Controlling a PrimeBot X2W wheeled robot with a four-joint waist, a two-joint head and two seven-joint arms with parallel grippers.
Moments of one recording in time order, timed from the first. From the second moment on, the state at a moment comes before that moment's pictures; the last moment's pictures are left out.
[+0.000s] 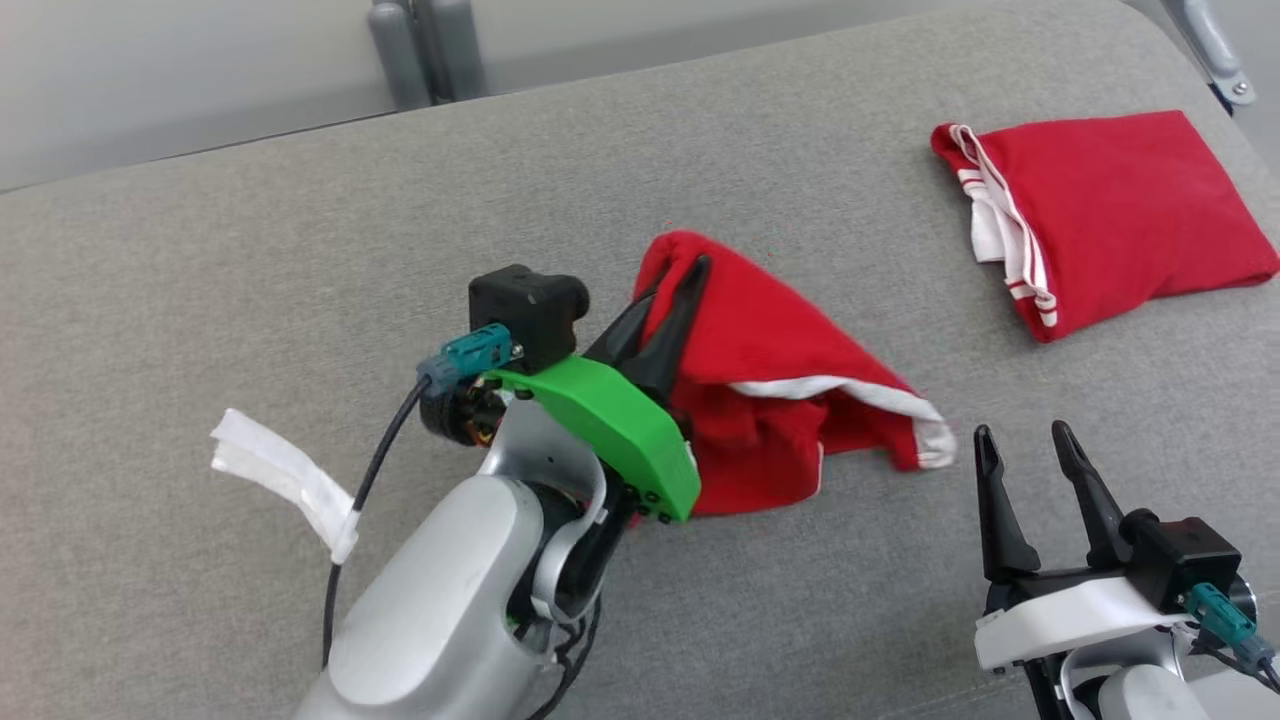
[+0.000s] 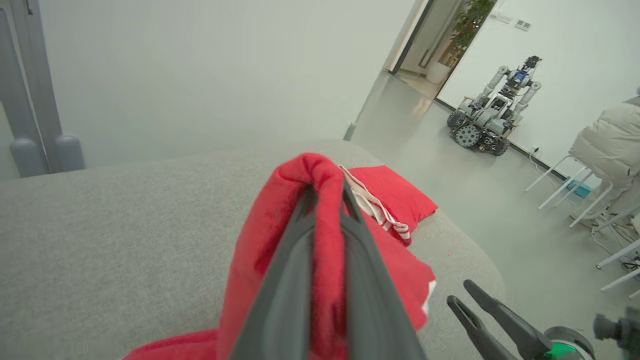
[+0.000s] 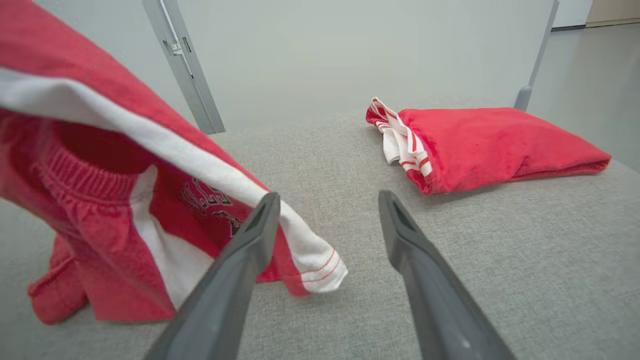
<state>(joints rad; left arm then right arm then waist) -0.52 0.07 -0.65 0.03 -0.66 0.13 0.16 0.00 -0.05 -0.01 0.10 0.19 0.13 -0.26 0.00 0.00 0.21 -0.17</state>
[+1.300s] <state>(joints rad) 0.21 0.08 -0.06 0.04 -0.30 -0.02 -0.26 0.16 -0.05 -0.10 0.01 0.05 0.13 -0.26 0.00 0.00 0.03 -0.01</state>
